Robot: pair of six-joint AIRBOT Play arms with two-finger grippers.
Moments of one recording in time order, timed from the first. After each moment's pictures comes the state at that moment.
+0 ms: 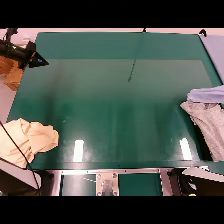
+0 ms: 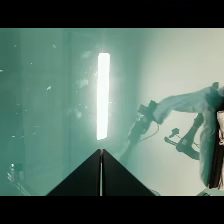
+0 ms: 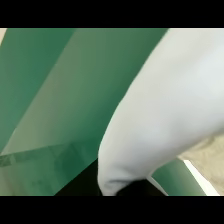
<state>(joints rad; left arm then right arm) 0.29 -1.80 2.03 0.78 -1.61 -1.51 -1.09 -1.34 1.65 -0.77 1.64 1.57</state>
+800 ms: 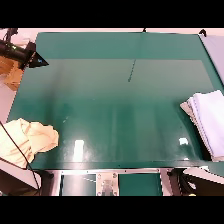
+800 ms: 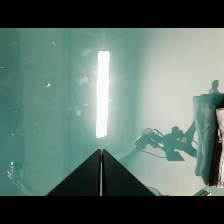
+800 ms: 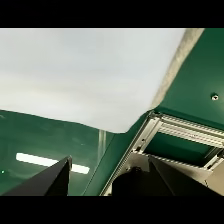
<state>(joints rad) 0.29 -1.80 2.03 0.78 -1.62 -1.51 -1.15 -1.27 1.28 -1.54 1.80 1.77</state>
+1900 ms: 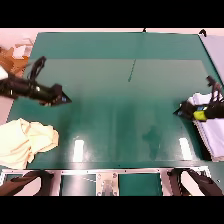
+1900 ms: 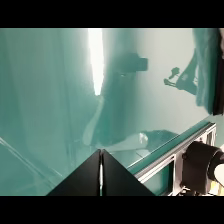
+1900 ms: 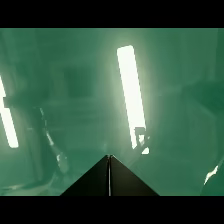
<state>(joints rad) 0.05 -1.09 1.02 0.77 -1.39 -1.39 -0.31 -0.82 0.76 -1.08 1.31 1.49</state>
